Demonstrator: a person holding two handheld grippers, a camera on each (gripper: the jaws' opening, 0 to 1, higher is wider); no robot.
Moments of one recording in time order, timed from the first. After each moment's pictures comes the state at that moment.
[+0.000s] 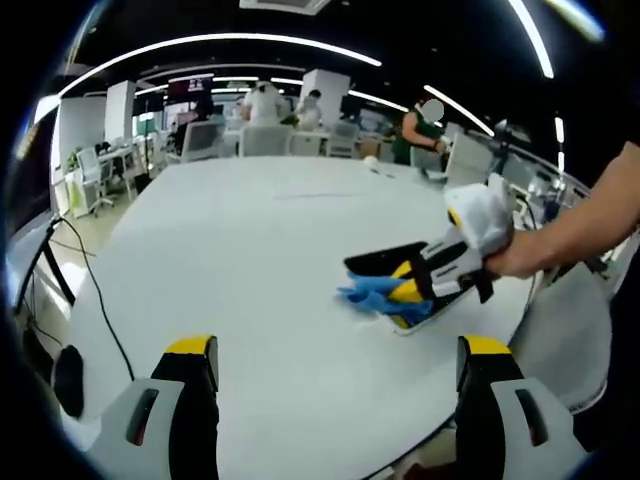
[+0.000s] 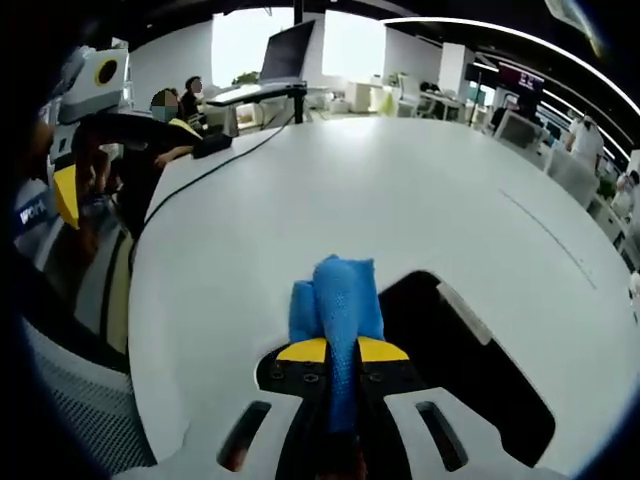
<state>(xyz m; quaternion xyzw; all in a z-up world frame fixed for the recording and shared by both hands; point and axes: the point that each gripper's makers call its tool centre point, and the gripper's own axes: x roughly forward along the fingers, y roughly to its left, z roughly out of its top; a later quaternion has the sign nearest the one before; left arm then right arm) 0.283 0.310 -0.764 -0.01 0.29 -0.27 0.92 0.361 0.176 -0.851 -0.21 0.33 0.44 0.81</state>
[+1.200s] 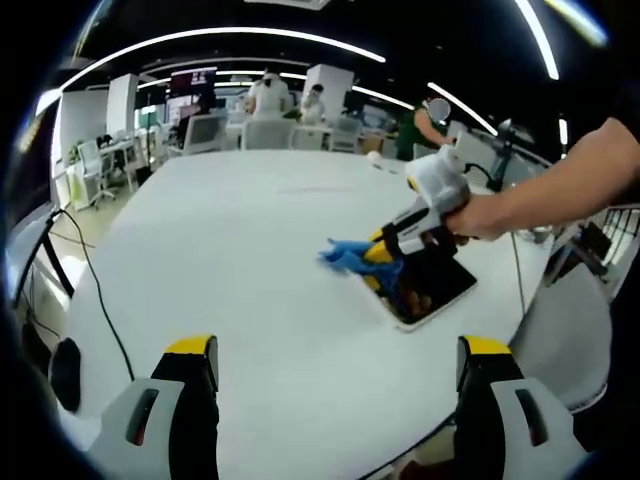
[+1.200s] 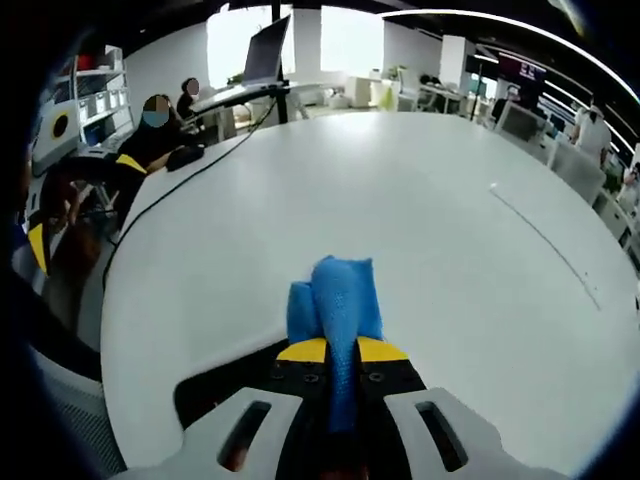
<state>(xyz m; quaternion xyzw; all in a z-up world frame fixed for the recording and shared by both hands) 0.284 0.313 -0.773 -0.02 0.30 -0.26 0.92 0.431 0.172 -0.851 -0.21 0.35 0.44 0.80</state>
